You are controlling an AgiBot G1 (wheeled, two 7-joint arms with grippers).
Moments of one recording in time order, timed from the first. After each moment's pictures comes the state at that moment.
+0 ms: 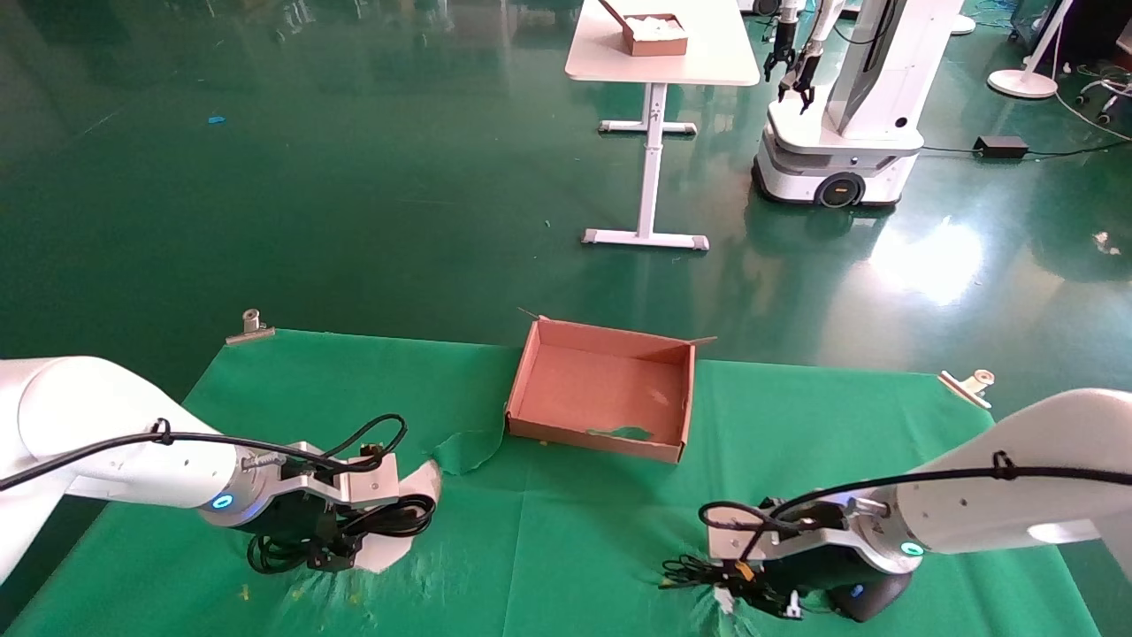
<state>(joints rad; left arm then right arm) -1.59 1.17 0.85 -0.55 2.15 1.14 -0.24 1.46 -1.10 -0.73 0.77 -1.99 -1.26 0.08</state>
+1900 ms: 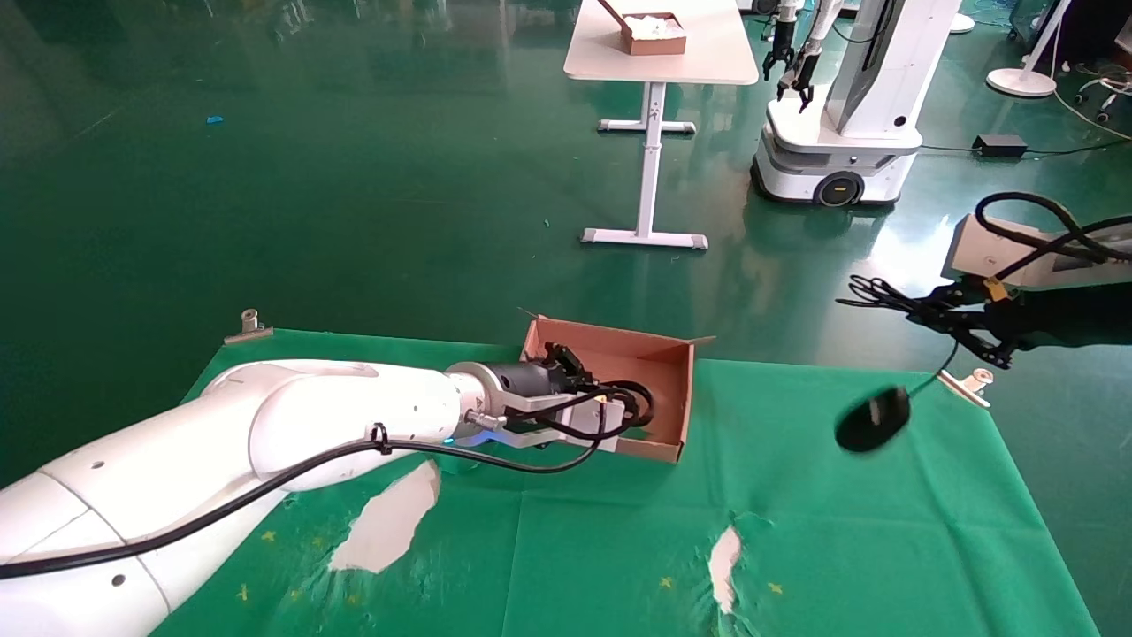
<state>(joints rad) -1.65 1.37 1.28 -0.69 1.79 0.56 0.08 1.76 -0.78 -0.58 0.89 -1.94 -1.26 0.18</state>
